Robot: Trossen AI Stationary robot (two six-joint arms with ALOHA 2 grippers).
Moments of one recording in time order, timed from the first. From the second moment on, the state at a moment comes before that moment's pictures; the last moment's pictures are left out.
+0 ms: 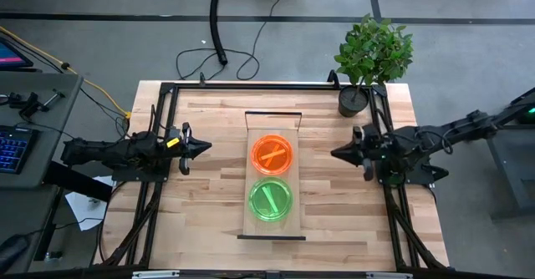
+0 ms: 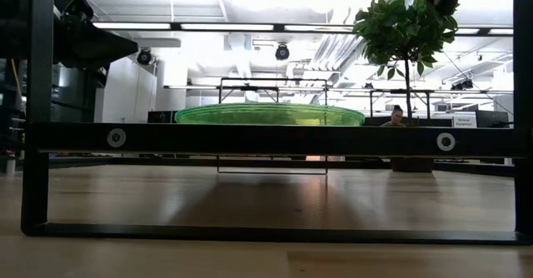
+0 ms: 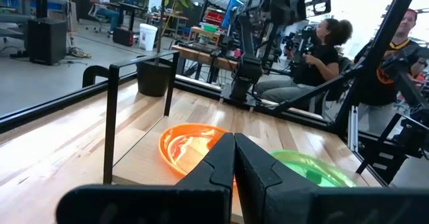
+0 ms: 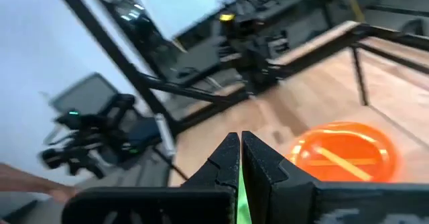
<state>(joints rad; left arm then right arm) -0.04 0.03 0.01 0.04 -0.19 -0.23 0.32 0.61 0.61 -0.11 0.27 0.55</state>
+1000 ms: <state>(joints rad) -0.04 0.03 0.01 0.04 -0.19 -0.23 0.06 0.00 0.01 0.23 -0.08 0.31</state>
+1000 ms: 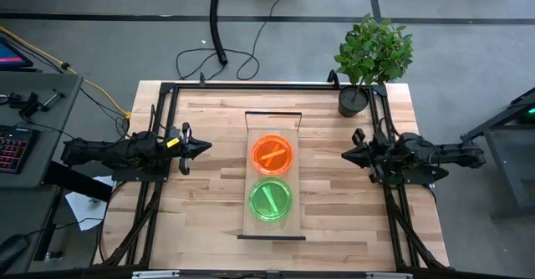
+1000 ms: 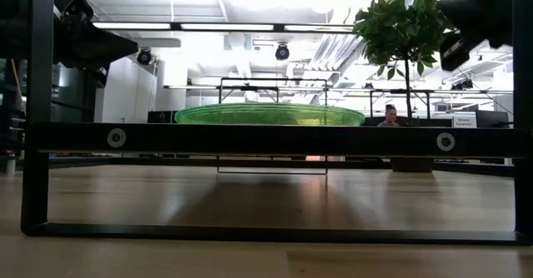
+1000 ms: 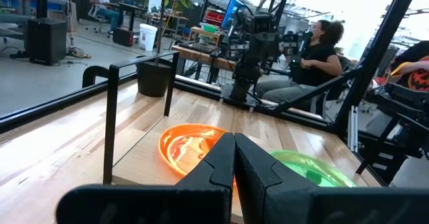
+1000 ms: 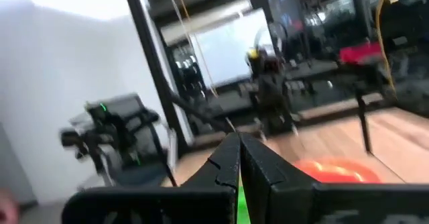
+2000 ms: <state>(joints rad) -0.04 0.03 0.01 0.04 -0.19 -0.23 0.01 0.01 0.01 0.01 -0.01 0.27</state>
